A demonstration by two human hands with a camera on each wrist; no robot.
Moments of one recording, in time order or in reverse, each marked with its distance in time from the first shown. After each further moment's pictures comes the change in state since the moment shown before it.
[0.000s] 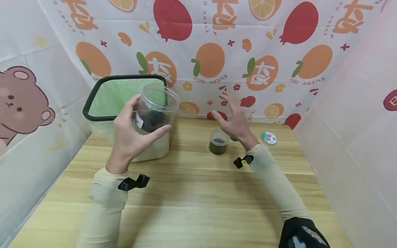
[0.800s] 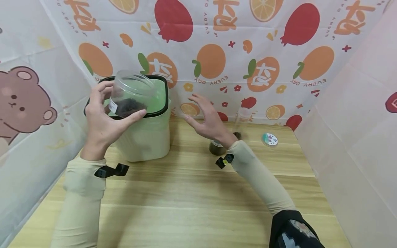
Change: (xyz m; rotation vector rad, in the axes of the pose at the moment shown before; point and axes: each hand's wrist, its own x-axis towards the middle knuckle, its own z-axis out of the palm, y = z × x) left_hand 0.026 0.005 -0.041 0.016 0.086 -0.155; right_hand 0.020 -0.046 0.050 0.087 -0.204 -0.094
